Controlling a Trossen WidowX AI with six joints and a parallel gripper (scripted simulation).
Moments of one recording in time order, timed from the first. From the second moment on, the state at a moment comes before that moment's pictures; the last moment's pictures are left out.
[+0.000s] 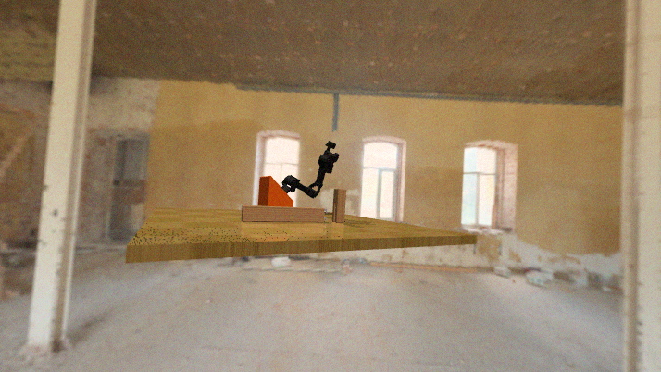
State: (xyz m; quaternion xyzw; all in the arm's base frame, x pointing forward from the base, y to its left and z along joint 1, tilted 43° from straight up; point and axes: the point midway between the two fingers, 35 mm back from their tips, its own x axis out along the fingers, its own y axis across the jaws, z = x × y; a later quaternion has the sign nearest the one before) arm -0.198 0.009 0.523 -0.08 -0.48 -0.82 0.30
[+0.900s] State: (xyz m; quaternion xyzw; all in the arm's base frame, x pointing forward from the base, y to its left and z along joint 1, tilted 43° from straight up) arm 0.014 -0.086 0.583 -0.54 -0.12 -0.73 0.40
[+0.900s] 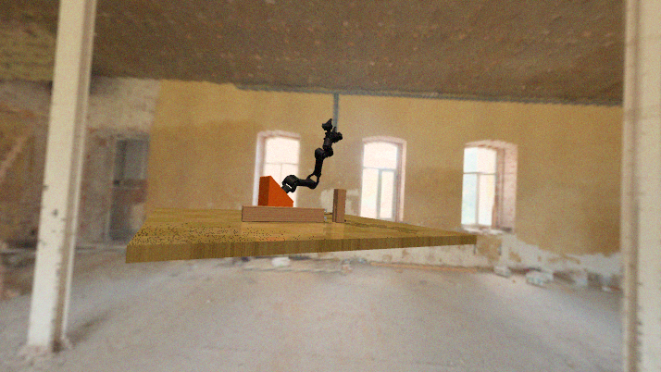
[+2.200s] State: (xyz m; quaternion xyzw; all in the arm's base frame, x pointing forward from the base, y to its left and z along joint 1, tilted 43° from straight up) arm 0.321 -0.001 0.319 -0.94 -0.13 0.01 0.32
